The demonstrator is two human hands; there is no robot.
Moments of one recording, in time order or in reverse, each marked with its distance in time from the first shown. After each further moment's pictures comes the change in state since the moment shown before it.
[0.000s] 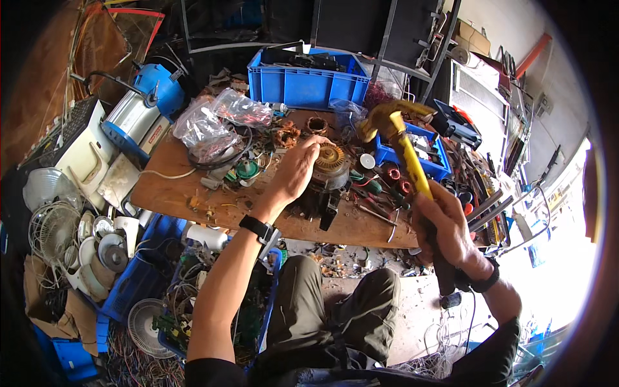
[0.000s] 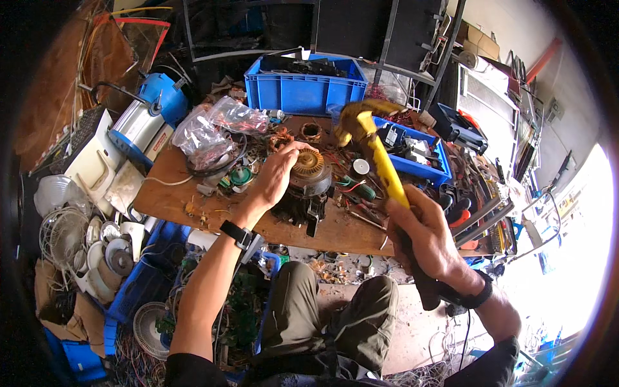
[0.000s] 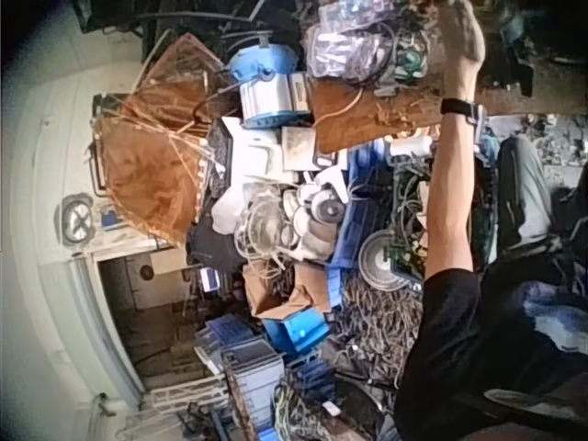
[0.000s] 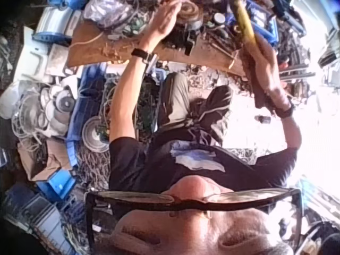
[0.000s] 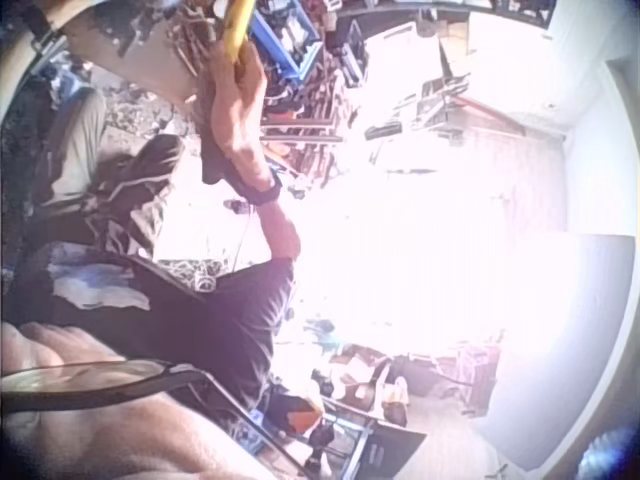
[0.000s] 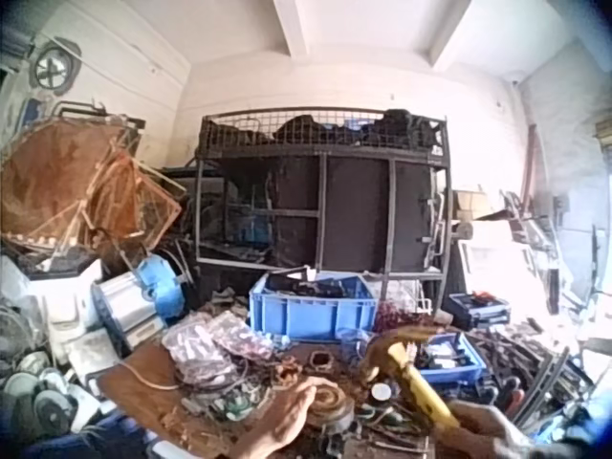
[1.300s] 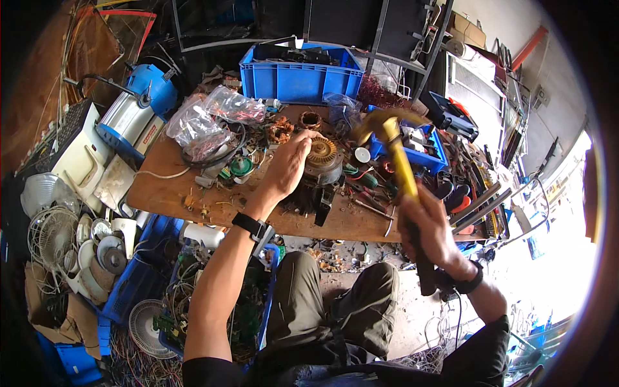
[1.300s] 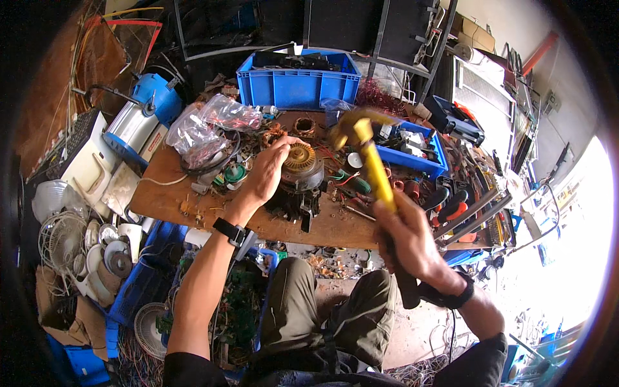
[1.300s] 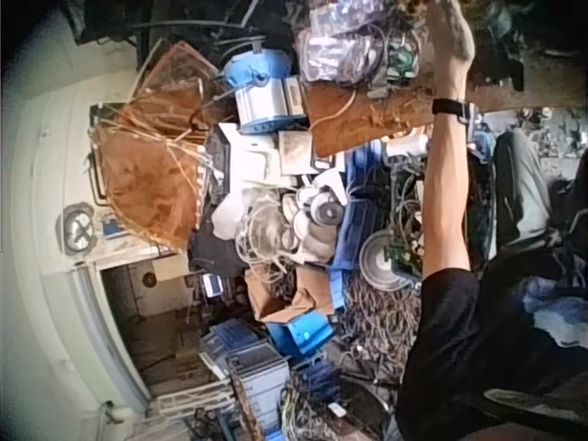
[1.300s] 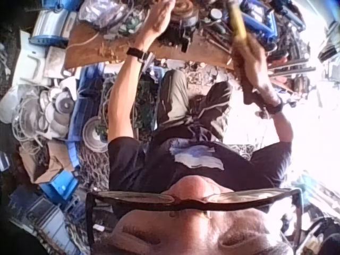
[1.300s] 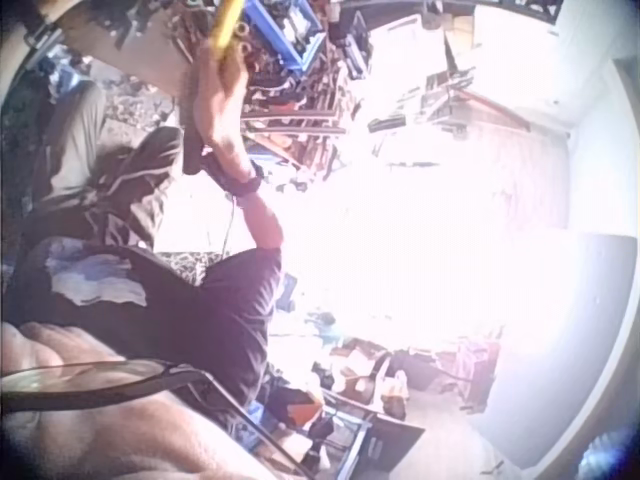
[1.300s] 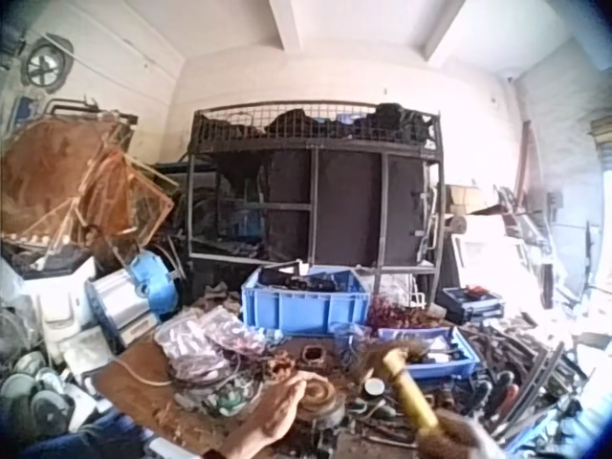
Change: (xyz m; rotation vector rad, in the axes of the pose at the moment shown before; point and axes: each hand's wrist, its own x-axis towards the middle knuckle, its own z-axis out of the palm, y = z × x) left_hand 0.005 0.002 0.004 0.029 -0.030 -0.034; right_hand -0.001 0.033 0.003 -0.024 0.091 -0.039
